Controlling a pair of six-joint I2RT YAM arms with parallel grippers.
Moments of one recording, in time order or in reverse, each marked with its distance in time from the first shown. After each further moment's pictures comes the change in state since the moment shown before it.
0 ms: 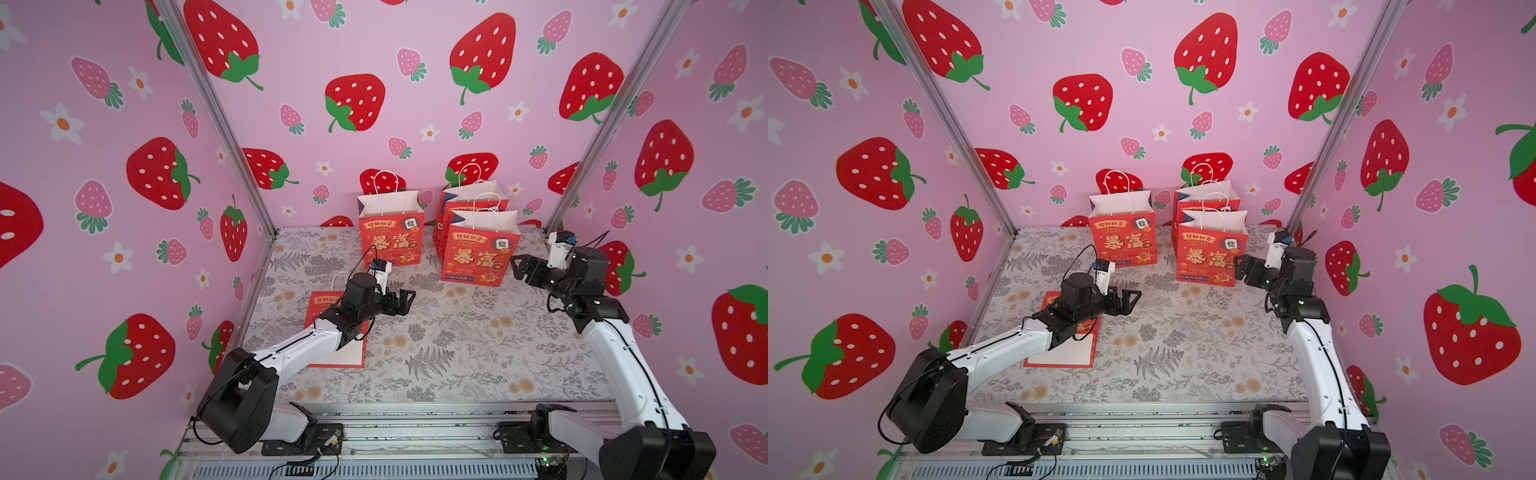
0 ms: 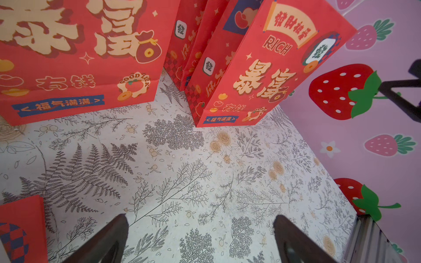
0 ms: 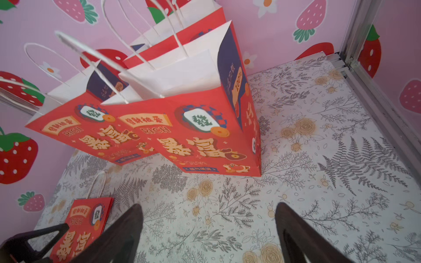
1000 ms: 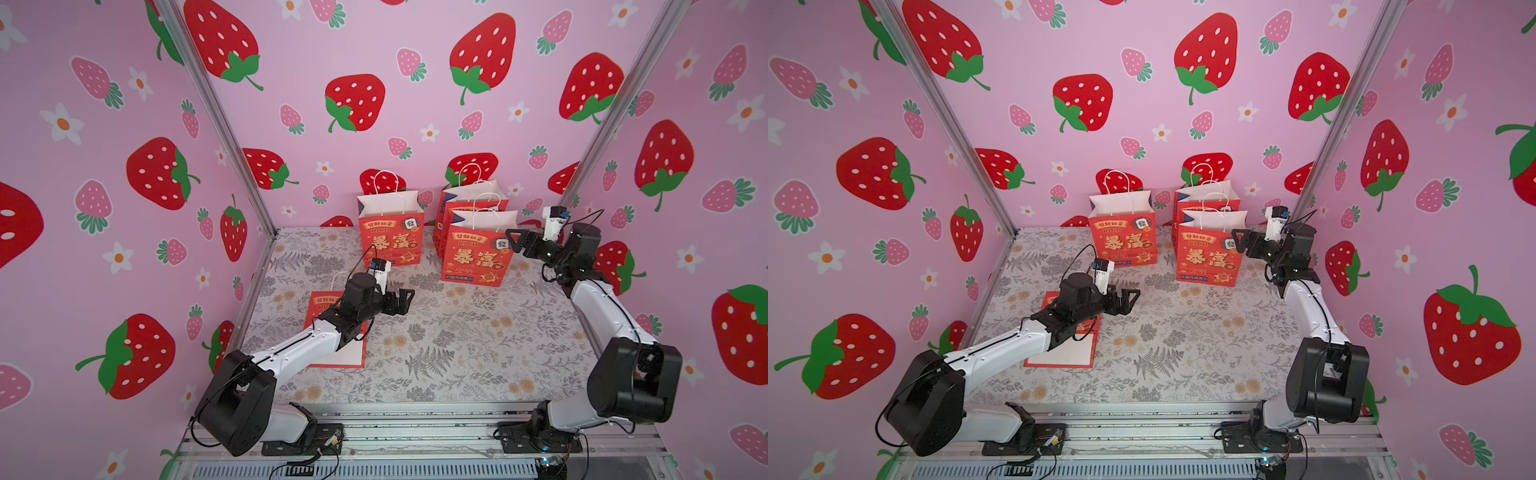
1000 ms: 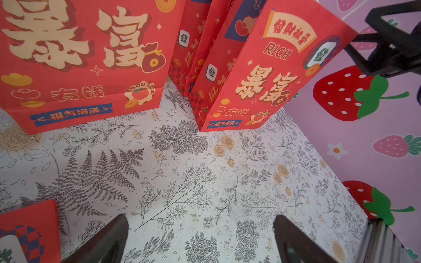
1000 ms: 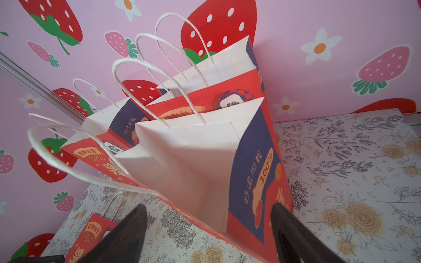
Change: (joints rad) left arm -0.003 -0.015 0.000 -0.001 -0.033 0.025; right arm -0.071 0.380 0.160 0.354 -0.275 -0.022
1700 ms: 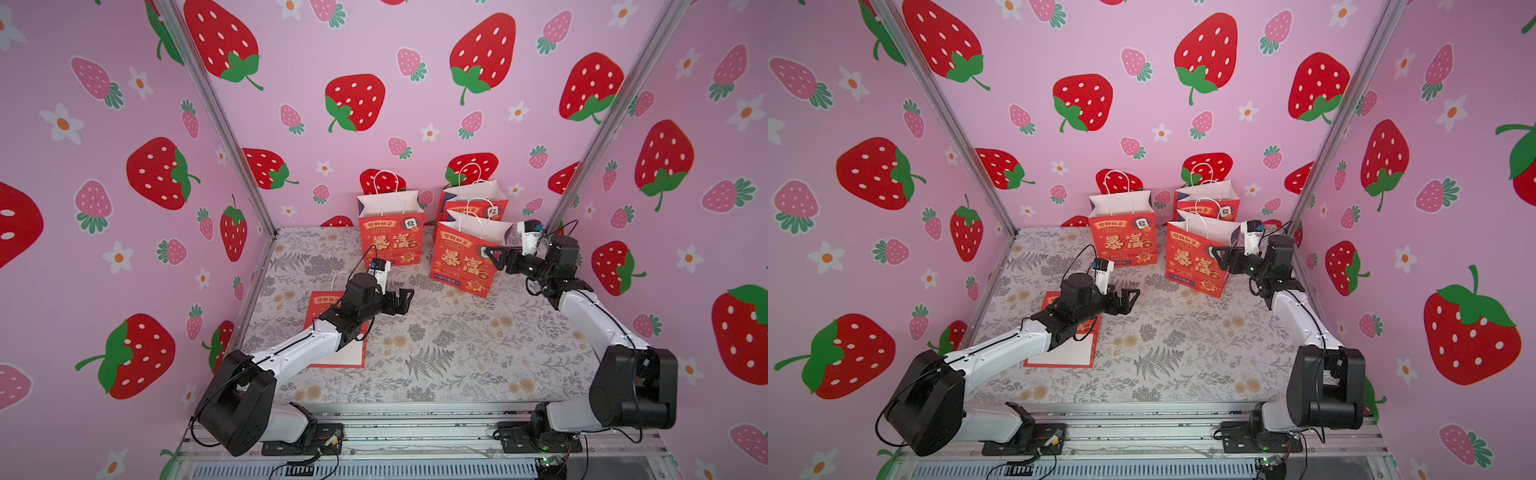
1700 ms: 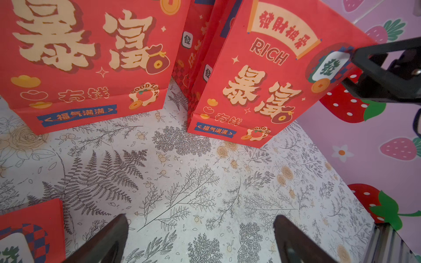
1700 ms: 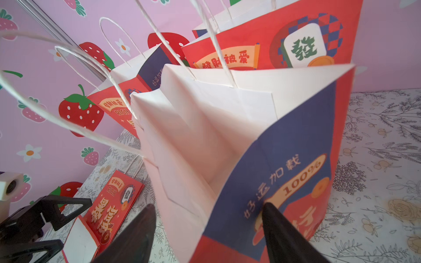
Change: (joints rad) left arm -0.007 0.000 0.000 0.000 -0.026 0.001; right arm 0.130 -0.071 -0.144 0.002 0.005 -0.080
